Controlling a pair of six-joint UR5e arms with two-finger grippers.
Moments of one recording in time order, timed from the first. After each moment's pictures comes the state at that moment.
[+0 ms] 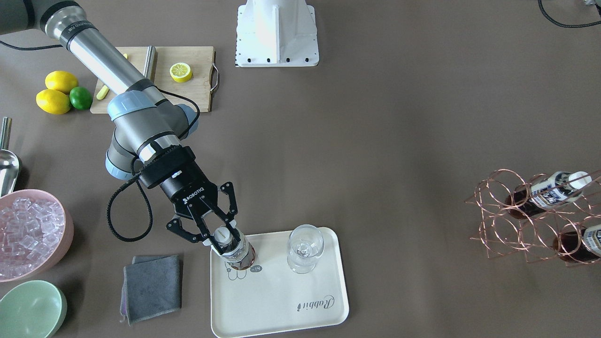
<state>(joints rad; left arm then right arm) -1.45 -2.40 -1.35 -0.74 -2.32 -1.42 0.70 -0.85 1.04 0.05 1.31 0.62</state>
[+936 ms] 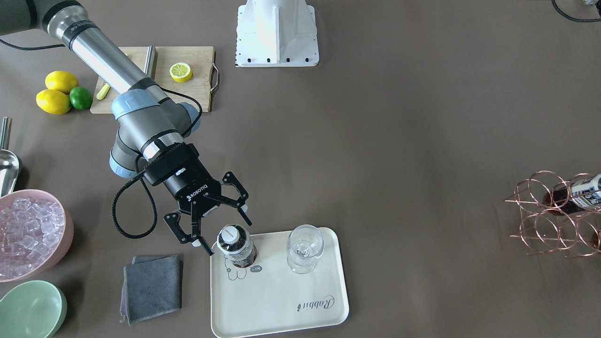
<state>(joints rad) -1.52 -2.32 -1.28 -0.87 -2.27 -1.37 0.69 -0.85 1.05 0.06 1.31 0.62</state>
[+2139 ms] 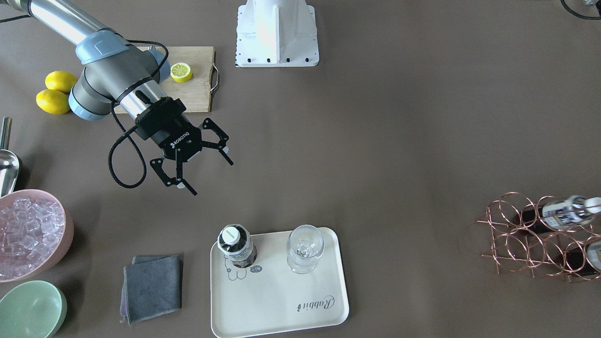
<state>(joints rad) -1.55 -2.32 -1.16 -0.99 -2.26 -1.38 0.65 -1.16 1.58 -0.42 1.57 0.65</state>
